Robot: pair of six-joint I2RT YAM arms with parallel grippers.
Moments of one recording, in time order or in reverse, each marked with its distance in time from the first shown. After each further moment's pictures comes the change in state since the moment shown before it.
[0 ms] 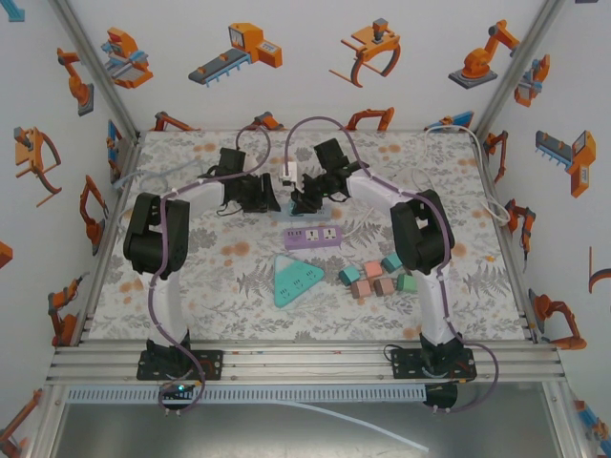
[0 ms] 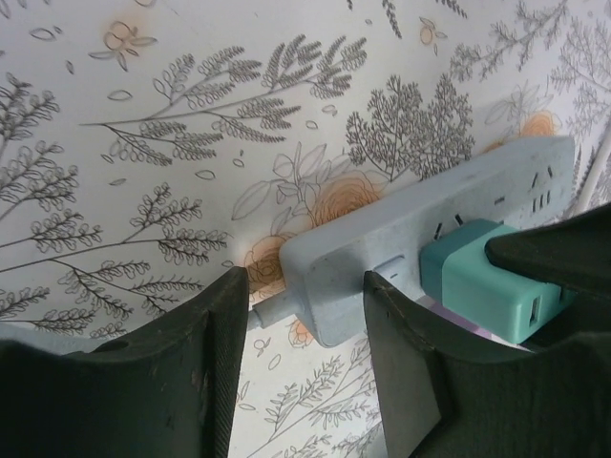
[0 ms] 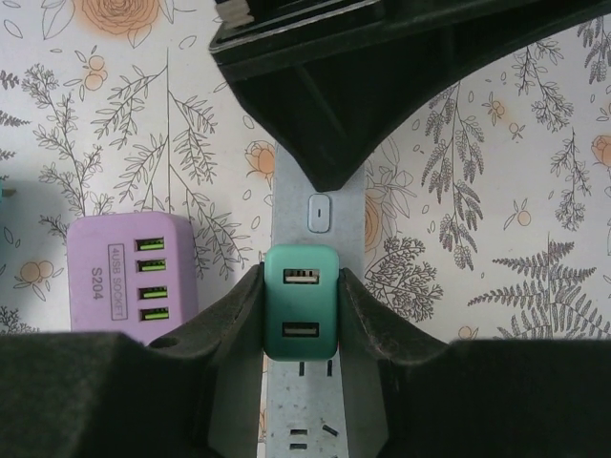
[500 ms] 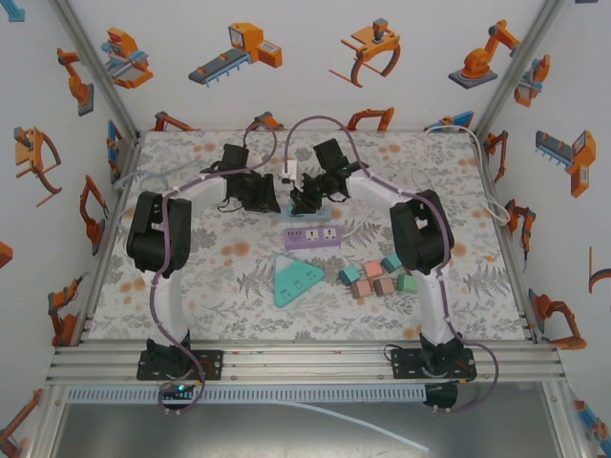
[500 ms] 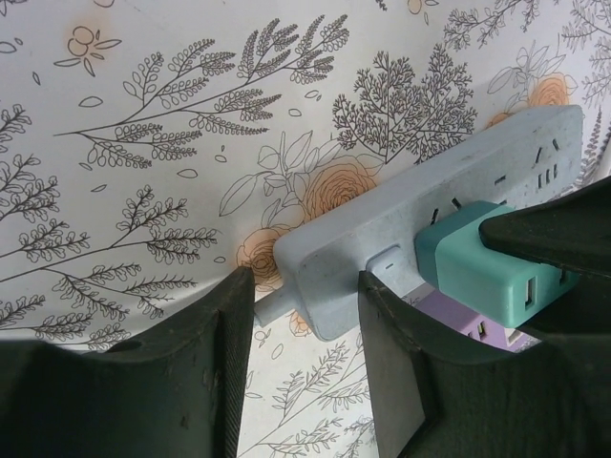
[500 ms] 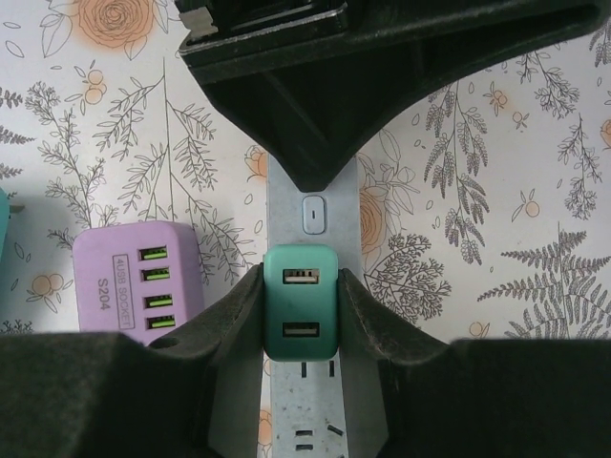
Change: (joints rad) left arm -0.014 0.027 0.074 -0.109 -0.018 0.100; right arm 0.005 0.000 0.000 0.012 0.015 0.053
